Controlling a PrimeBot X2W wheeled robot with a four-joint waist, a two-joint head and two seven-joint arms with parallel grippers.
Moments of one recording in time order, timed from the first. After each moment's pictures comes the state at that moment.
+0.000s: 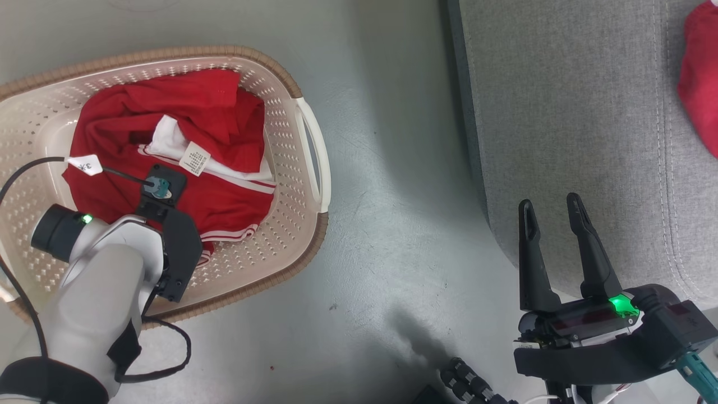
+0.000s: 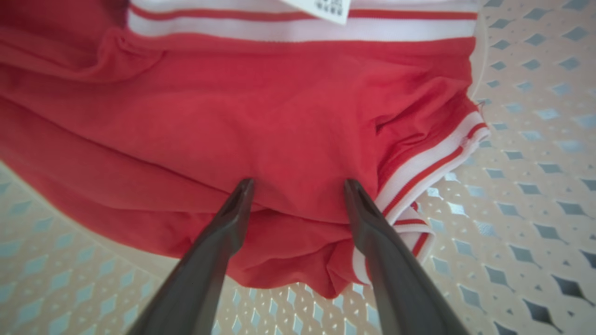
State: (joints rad) left arm -0.96 0.27 -0.69 1.06 -0.36 -0.08 0.31; right arm -0.21 -0.06 0.25 -0.15 0.30 -0.03 -0.26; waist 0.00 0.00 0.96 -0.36
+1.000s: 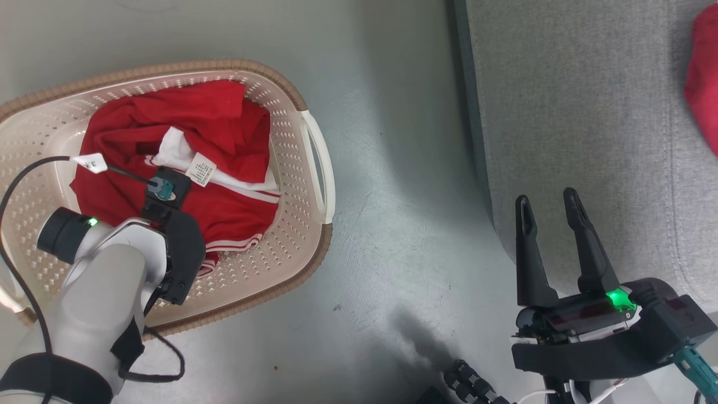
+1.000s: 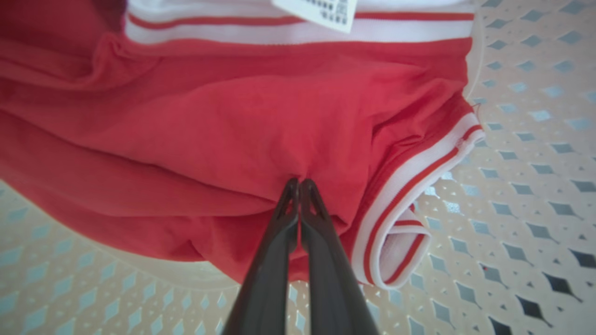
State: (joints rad) left arm -0.98 0.25 -0.71 1.11 -0.39 -0.12 0.33; right arm -0.22 -0.05 0.25 -0.14 0.29 -0.02 -0.26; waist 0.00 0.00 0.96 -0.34
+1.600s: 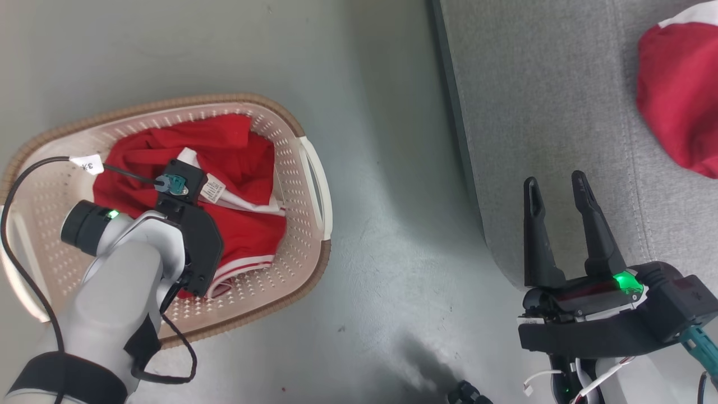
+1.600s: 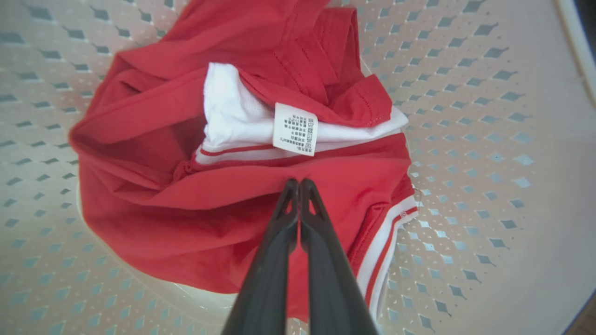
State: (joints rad) left arm -0.97 0.23 -0.71 1.08 -0.45 -0.13 0.21; right arm -0.28 -0.05 0.21 -0.08 0.29 0.01 -0.26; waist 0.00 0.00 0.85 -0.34
